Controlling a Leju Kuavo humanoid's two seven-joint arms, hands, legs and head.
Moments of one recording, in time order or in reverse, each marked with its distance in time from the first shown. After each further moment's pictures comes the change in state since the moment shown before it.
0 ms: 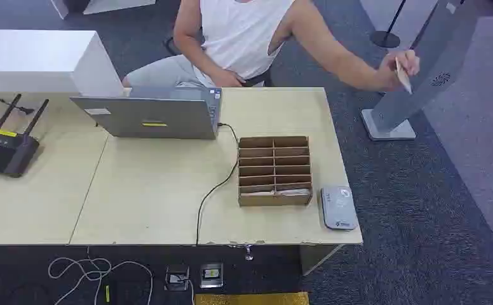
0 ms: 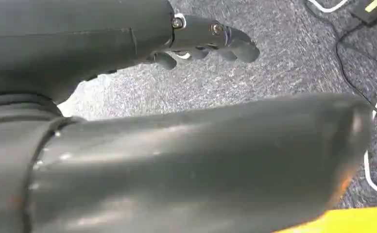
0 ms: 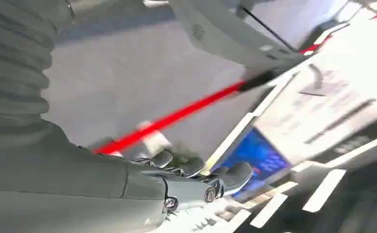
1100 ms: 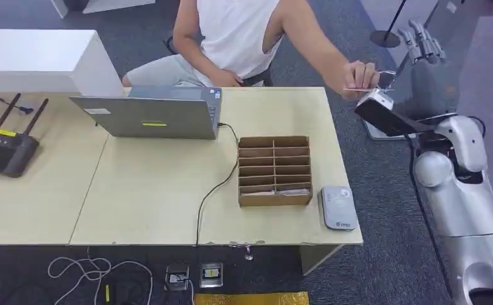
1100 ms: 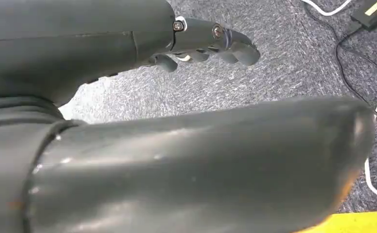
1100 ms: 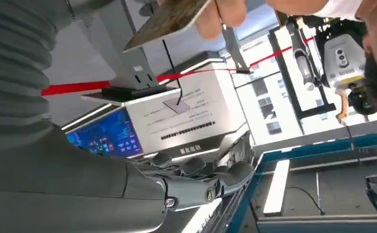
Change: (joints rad) left arm 0.002 0.008 0.000 0.000 0.009 -0.003 -0.009; right arm 0.045 0.178 0.381 -0.303 0.302 0.004 -0.082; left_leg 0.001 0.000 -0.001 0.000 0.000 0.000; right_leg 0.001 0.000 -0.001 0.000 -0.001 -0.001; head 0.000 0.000
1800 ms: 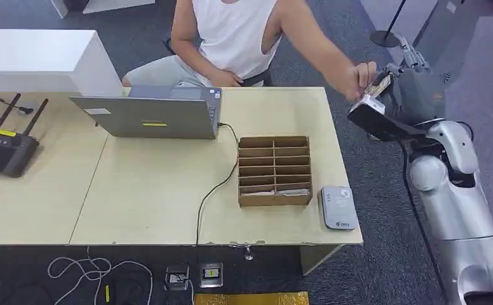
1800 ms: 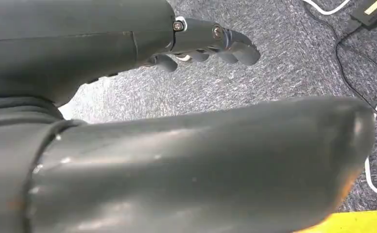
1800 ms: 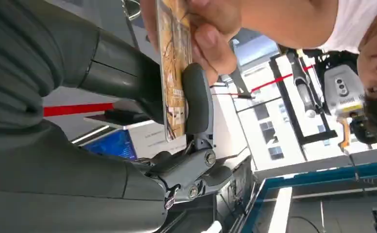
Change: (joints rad) left arm 0.001 0.000 0.000 0.000 -0.002 -0.005 -0.002; right arm 0.022 0.016 -0.001 -0.001 -0.017 0.082 0.009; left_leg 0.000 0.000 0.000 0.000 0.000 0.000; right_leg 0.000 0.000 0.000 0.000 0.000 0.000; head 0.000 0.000
